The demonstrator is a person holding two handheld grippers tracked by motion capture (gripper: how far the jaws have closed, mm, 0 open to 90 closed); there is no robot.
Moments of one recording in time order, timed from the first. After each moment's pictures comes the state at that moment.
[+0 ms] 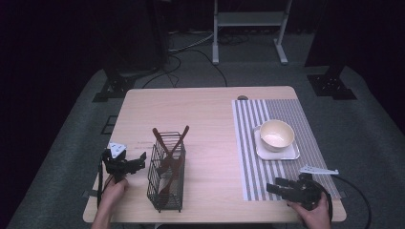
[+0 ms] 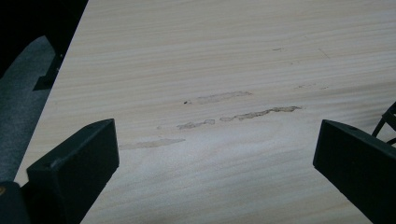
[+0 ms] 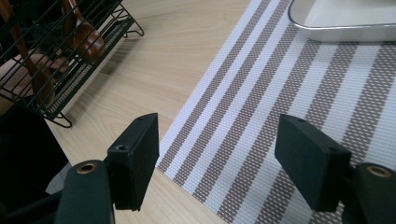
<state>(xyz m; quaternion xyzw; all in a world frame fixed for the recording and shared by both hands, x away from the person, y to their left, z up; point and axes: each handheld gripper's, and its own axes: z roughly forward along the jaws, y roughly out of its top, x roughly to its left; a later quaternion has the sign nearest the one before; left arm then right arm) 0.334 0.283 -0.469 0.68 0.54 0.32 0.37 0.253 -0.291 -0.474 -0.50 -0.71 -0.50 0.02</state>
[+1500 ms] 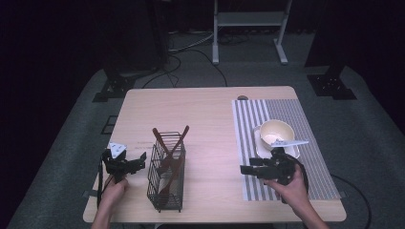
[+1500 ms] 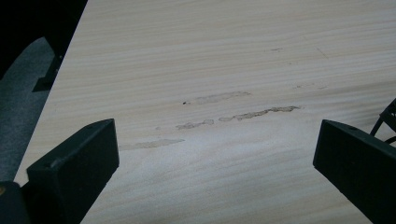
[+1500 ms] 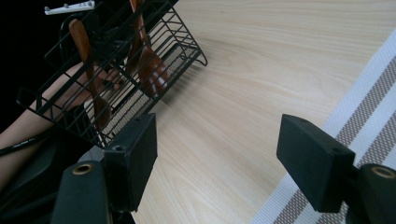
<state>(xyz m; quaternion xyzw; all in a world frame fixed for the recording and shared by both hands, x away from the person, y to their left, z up) 0.334 0.283 -0.469 0.68 0.54 0.32 0.37 0.302 -0.217 -0.408 -0.43 -0.75 -0.50 0.06</state>
